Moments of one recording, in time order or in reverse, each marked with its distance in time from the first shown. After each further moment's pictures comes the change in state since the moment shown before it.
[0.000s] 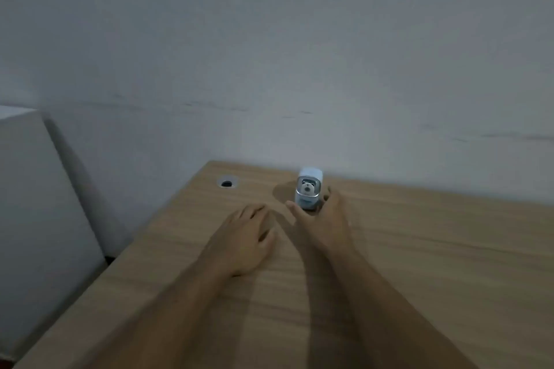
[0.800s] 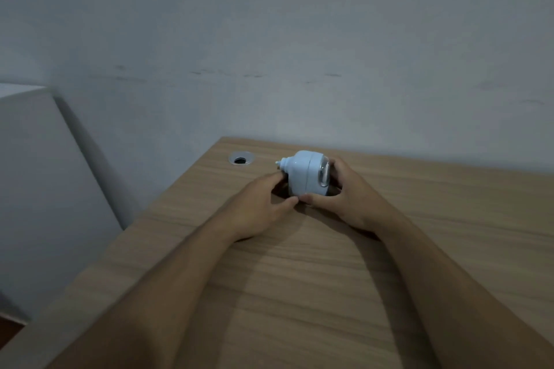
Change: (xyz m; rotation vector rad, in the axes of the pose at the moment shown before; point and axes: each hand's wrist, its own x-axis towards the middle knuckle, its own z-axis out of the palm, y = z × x) left_hand 0.040 -0.023 -0.003 -0.406 0.025 0.002; right_hand 0.038 0.012 -0.009 0.144 -0.455 -0.390
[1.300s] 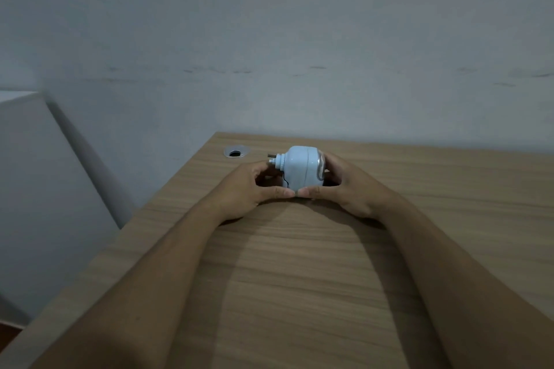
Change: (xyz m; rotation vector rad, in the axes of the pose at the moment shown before) left_hand -0.011 -0.001 -0.016 -0.231 -0.084 -0.007; right_hand -0.029 -0.010 -0.011 0.025 -0.113 -0.051
